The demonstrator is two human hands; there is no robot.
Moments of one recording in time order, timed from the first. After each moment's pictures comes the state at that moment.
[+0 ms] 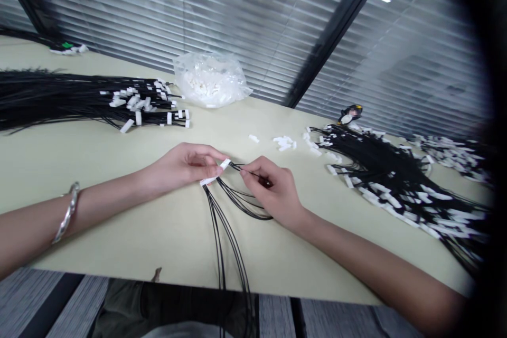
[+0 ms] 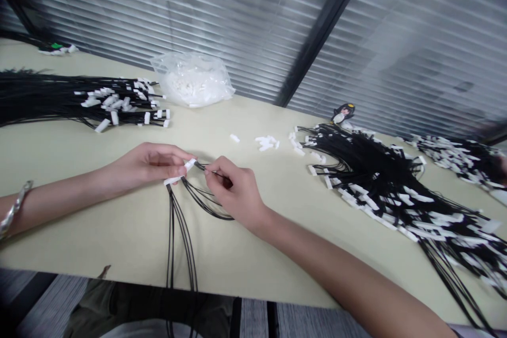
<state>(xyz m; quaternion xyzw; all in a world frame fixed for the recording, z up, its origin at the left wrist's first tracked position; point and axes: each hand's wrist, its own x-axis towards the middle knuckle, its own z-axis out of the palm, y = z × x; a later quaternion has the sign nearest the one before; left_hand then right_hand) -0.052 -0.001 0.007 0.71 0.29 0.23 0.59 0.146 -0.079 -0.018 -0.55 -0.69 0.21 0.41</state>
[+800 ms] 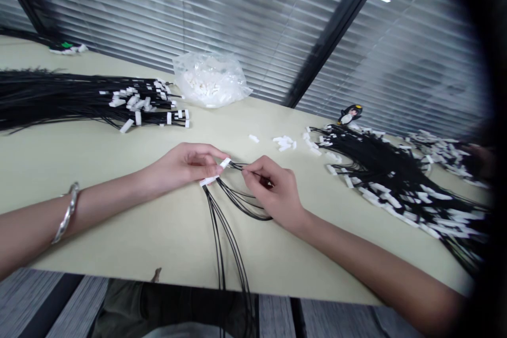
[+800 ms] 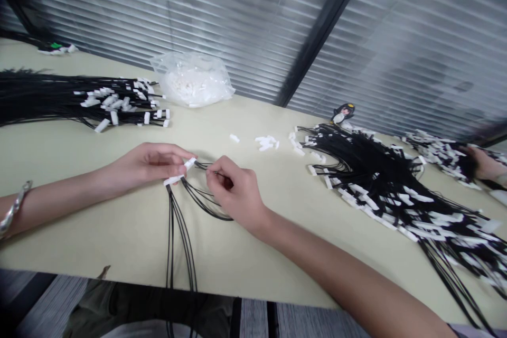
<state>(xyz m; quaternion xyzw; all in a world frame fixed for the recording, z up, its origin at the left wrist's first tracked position) -0.053 0.000 0.005 0.73 0.28 0.23 0.58 0.146 -0.082 -0.017 -0.56 -0.69 0.19 0.42</state>
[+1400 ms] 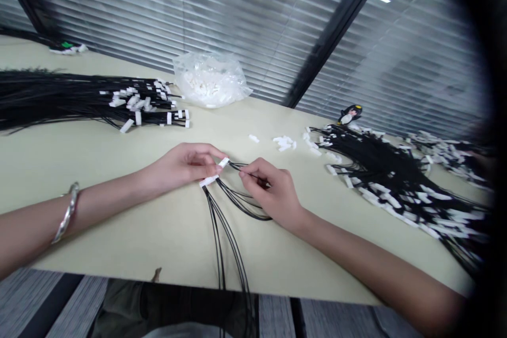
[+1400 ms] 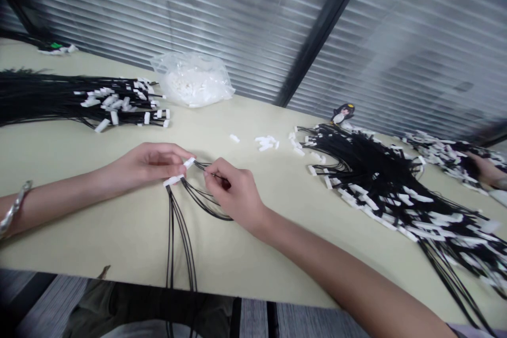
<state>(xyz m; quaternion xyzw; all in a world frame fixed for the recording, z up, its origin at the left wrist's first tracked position) -0.052 0.000 0.006 0.73 0.28 0.23 0.58 0.146 -0.081 -0.018 -0.56 -0.70 0.21 0.40</state>
